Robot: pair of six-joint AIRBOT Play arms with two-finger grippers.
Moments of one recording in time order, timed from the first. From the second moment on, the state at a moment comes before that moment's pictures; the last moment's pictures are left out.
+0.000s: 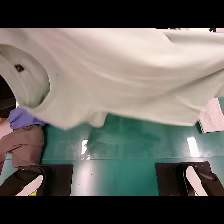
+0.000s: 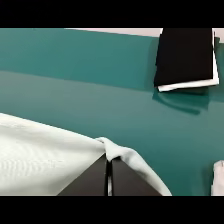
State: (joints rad) left arm -0.18 -0.90 2.02 1.19 -1.14 -1.45; right arm -0.40 -0.70 1.62 -0.95 1.45 1.34
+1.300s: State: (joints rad) left arm 0.00 -1.32 1.29 1.29 -1.29 -1.55; right arm 0.07 -1.30 1.40 -1.35 1.32 1.55
